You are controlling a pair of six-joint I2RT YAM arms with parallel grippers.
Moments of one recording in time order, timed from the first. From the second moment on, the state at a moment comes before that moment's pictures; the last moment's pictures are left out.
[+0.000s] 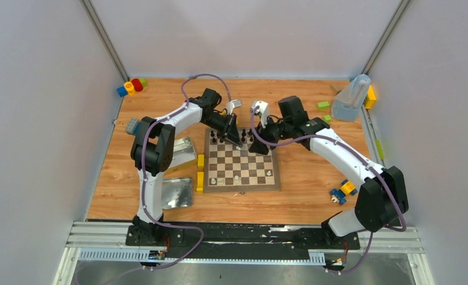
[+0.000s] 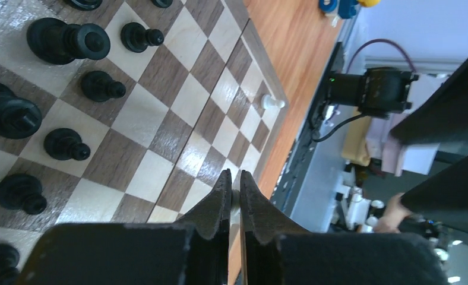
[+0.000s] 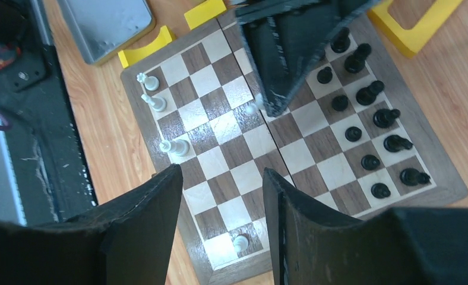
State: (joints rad) left arm -0.41 2.10 1.58 -0.69 1.01 -0.06; right arm 0.45 1.47 1.18 -0.48 -0.71 -0.27
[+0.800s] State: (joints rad) left arm -0.43 2.11 1.57 -0.56 1.10 -0.26; right arm 0.81 1.53 1.10 -0.34 -0.09 -0.44
